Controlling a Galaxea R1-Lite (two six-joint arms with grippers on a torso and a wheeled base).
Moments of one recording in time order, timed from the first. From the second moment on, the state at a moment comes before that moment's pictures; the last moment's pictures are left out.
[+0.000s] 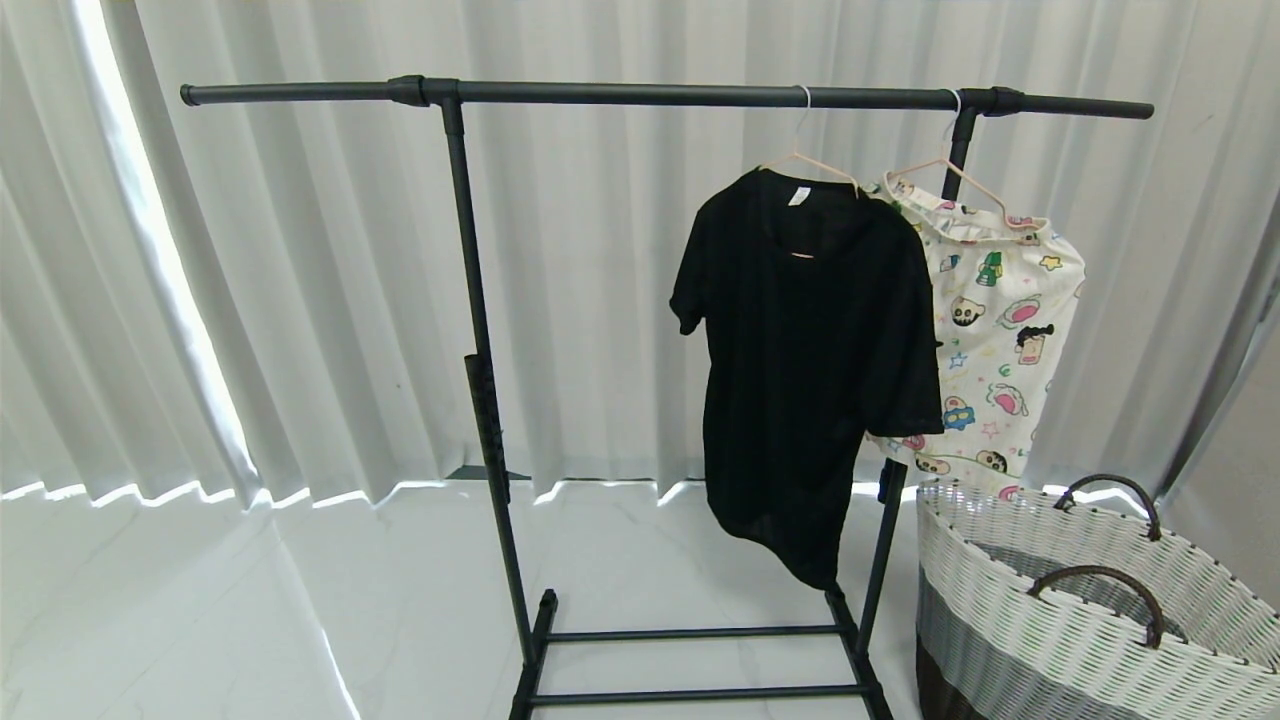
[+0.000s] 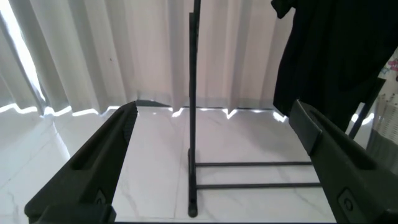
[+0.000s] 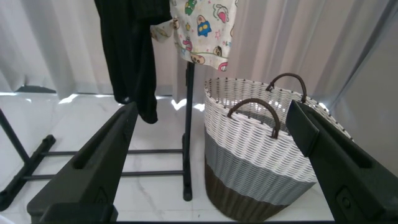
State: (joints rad) left arm -0.01 0.02 0.00 -0.01 -0.05 0.01; right arm 0.00 0.00 0.00 0.00 0.04 -0.01
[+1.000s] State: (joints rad) left arm -0.01 0.00 0.00 -0.01 -0.05 0.01; right arm 0.00 0.00 0.00 0.00 0.04 -0.01
